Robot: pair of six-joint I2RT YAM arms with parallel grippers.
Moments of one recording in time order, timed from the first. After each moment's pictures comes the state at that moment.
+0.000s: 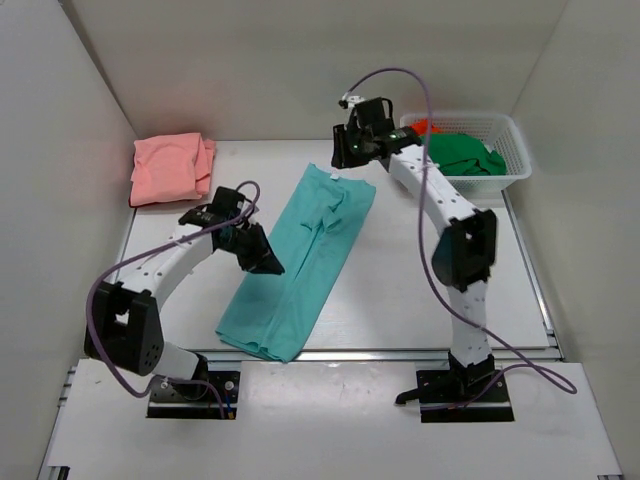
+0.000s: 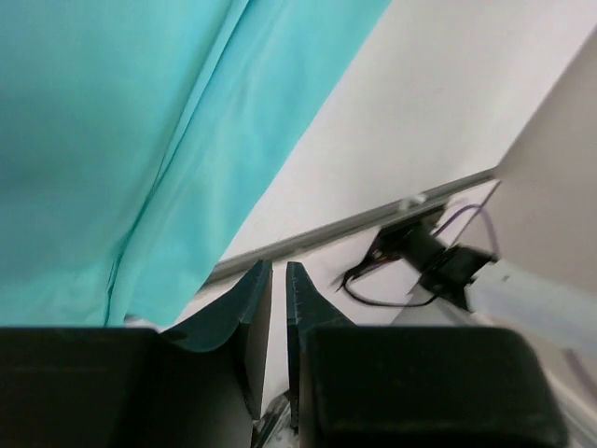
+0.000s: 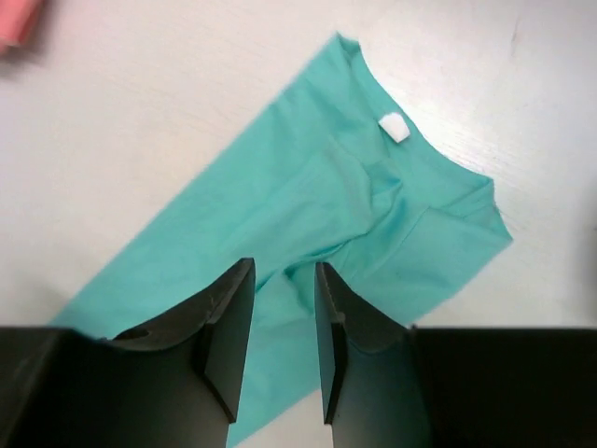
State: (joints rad) left arm -0.33 1.41 1.00 -0.78 0.51 -0.72; right arm 0.44 2.24 2.23 -0.71 -0.17 0.16
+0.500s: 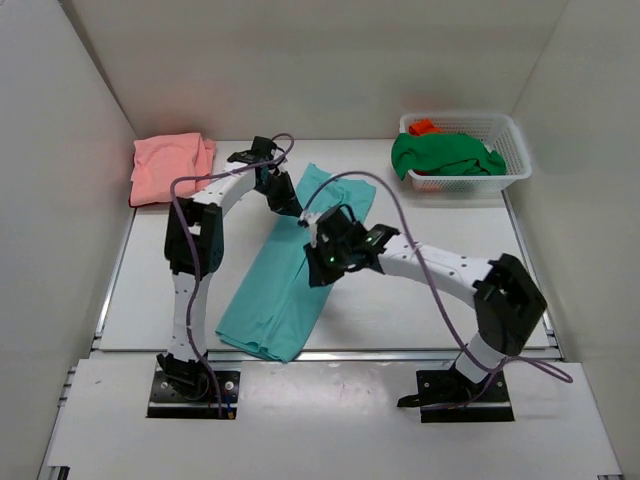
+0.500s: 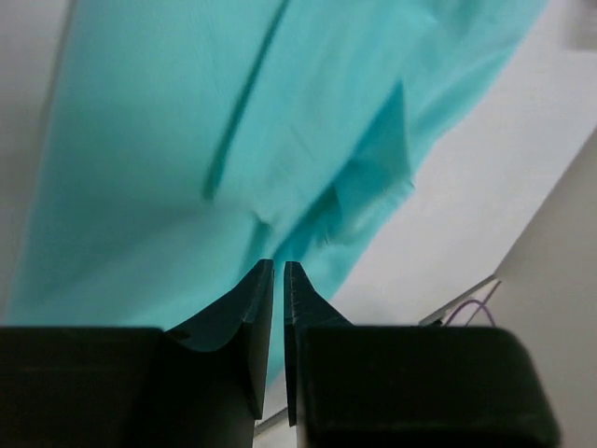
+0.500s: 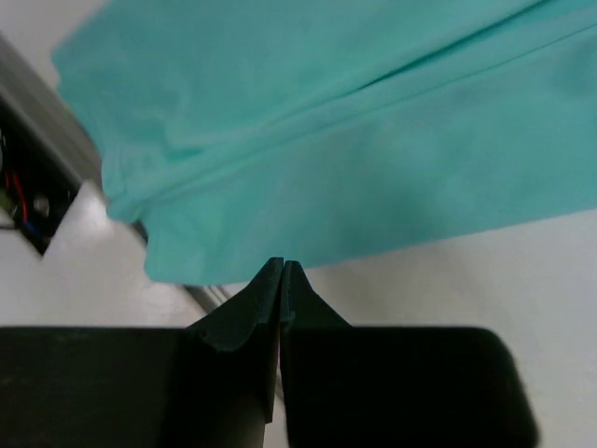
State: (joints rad) left arm -0.29 2.22 1.84 -0.76 0.48 -0.60; right arm 0.84 1.60 1.22 -0.47 -0.25 0.29
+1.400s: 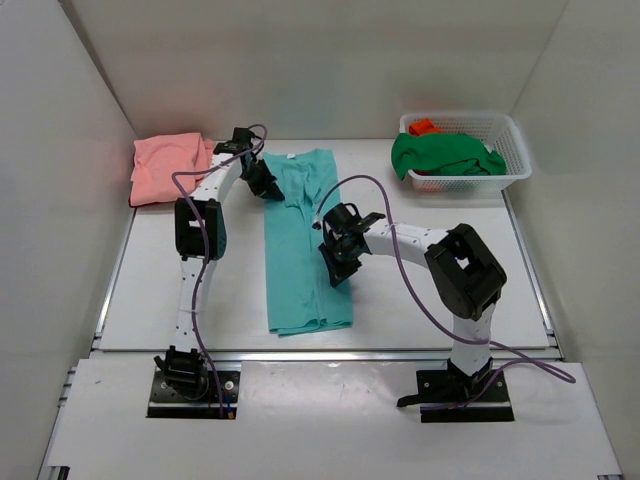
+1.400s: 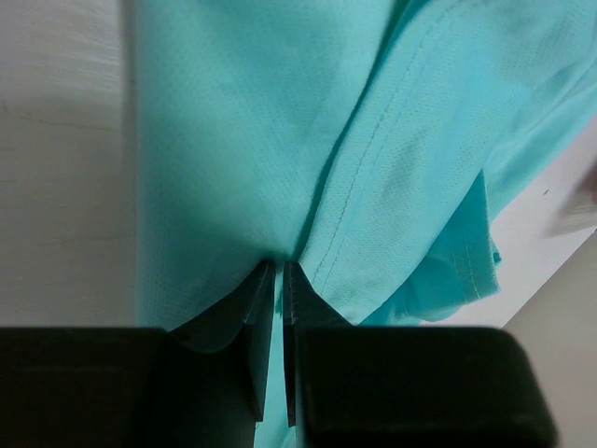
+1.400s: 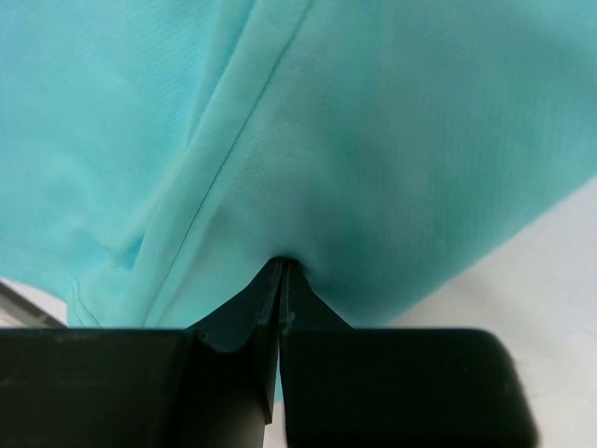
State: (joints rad) left arm -0.16 2.66 2.43 -0.93 0.41 -0.64; right arm 0.73 1.91 1.26 -0.54 -0.25 0.20
